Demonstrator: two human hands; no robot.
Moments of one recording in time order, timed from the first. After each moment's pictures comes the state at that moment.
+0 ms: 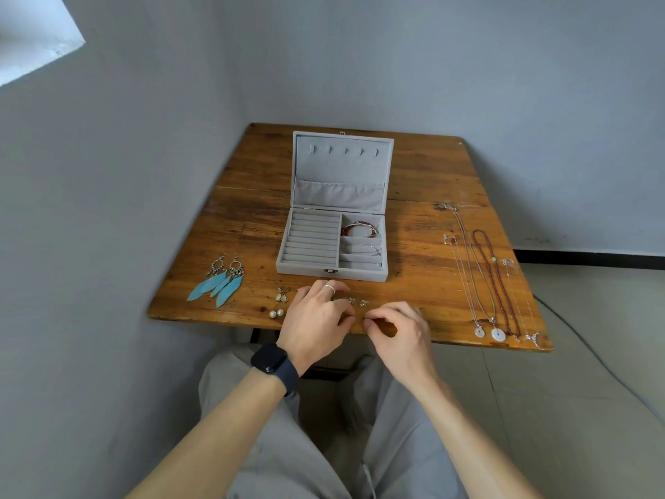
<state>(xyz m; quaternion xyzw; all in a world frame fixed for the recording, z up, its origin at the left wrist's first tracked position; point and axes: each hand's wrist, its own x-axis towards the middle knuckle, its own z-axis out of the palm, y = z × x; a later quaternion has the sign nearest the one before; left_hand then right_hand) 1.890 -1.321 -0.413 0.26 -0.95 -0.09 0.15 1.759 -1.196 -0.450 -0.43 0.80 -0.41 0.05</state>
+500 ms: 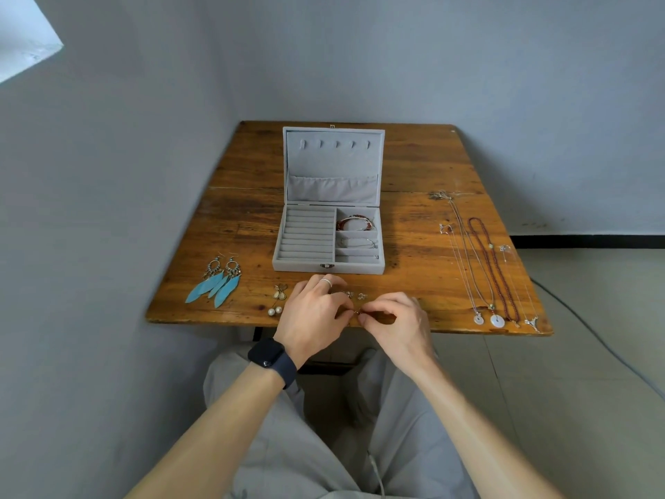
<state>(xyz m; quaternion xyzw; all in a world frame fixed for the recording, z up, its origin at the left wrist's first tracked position) 1.888 -1.325 -0.411 0.25 -0.95 -0.09 0.13 1.761 -1.199 -0.436 -0.39 0.82 -0.41 0.12</state>
